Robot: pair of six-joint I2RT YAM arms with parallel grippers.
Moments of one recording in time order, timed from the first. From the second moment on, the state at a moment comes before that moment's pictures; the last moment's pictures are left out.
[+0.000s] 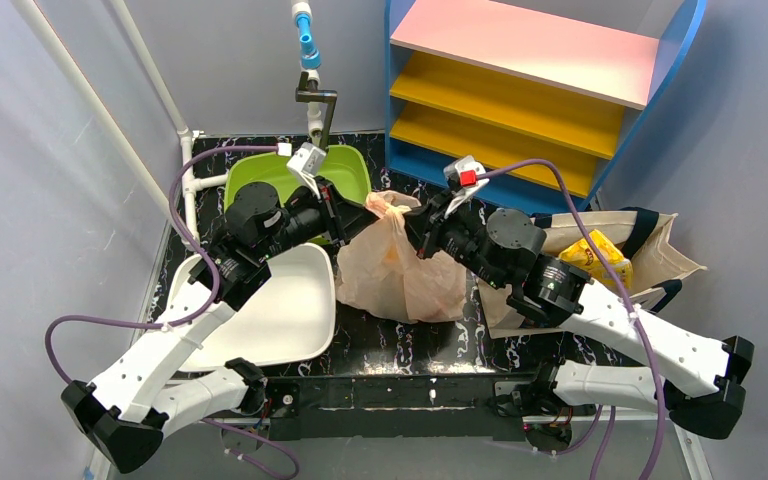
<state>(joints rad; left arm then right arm) -0.63 0.98 1.07 -0.18 0.35 -0.53 1.08 1.02 1.10 -0.06 0.21 0.28</state>
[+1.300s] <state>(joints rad) -0.67 0.65 0.73 -0.45 0.17 -0.53 0.81 0.79 0.75 -0.31 0.17 0.75</state>
